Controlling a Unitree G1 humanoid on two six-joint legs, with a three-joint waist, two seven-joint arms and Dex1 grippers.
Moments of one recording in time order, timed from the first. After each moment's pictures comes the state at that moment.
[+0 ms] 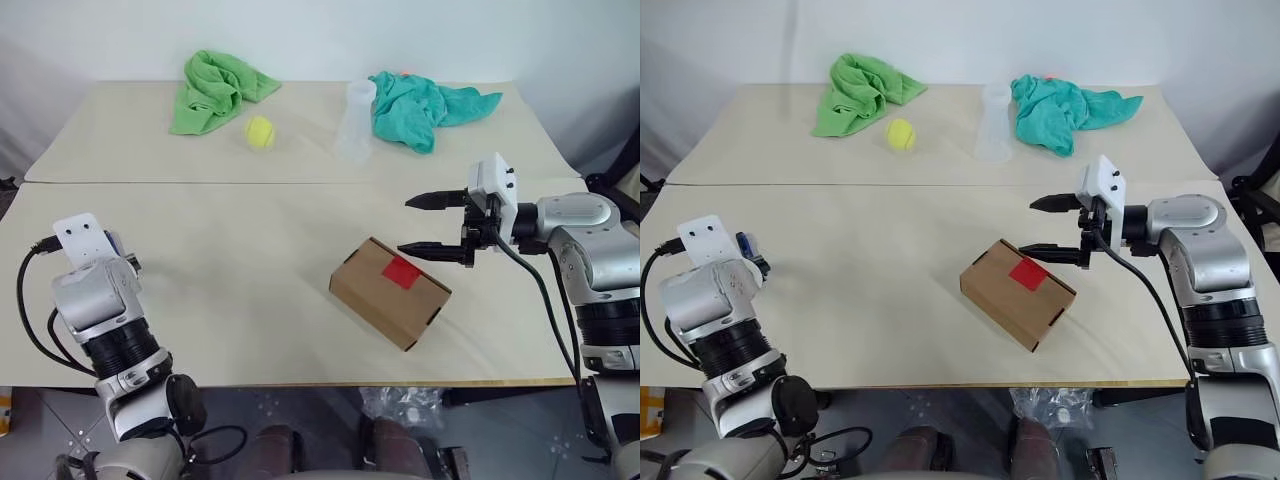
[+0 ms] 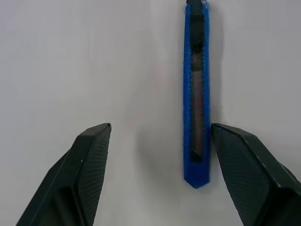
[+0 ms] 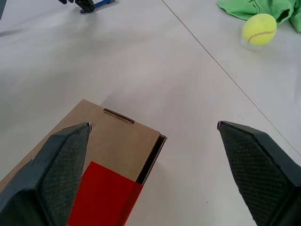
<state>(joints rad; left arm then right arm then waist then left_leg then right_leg) -0.68 0.23 0.65 -0.11 0.10 1.32 0.31 -0.73 -0.77 0.03 0.15 0.40 0.38 1.28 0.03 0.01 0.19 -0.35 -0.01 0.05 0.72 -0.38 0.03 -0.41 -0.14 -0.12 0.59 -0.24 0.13</state>
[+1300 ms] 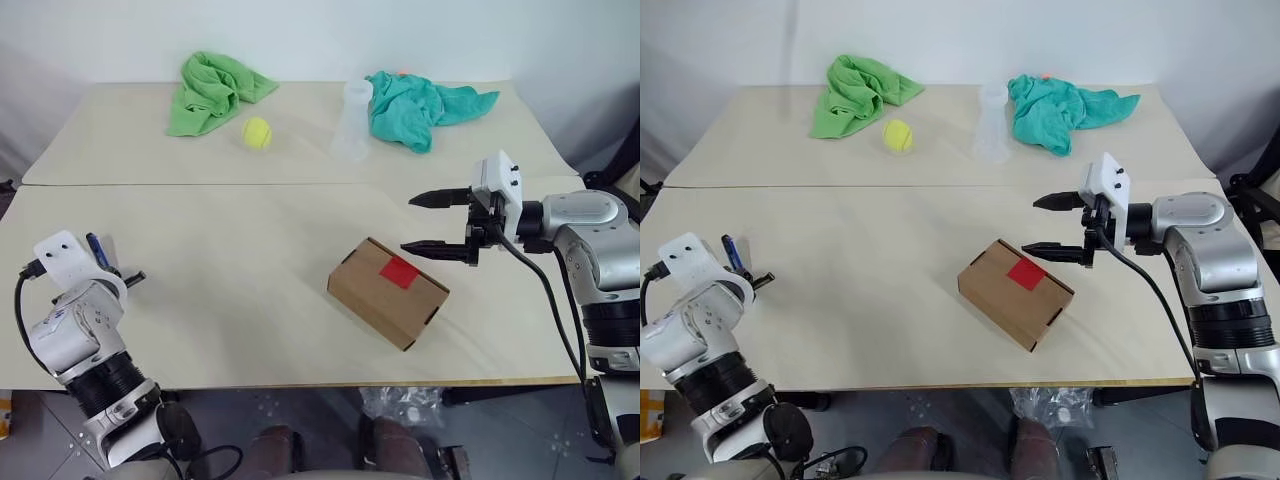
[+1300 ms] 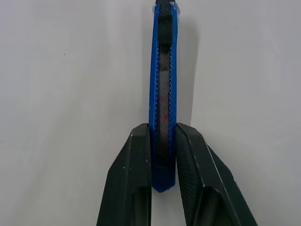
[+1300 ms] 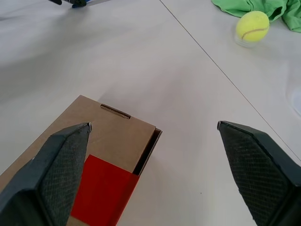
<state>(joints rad) -0.54 0.26 0.75 -0.14 -0.08 1.17 0.21 -0.73 -0.78 0.03 0.12 0.40 0.40 1.28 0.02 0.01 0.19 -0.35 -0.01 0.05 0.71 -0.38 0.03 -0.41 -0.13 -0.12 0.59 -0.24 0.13</state>
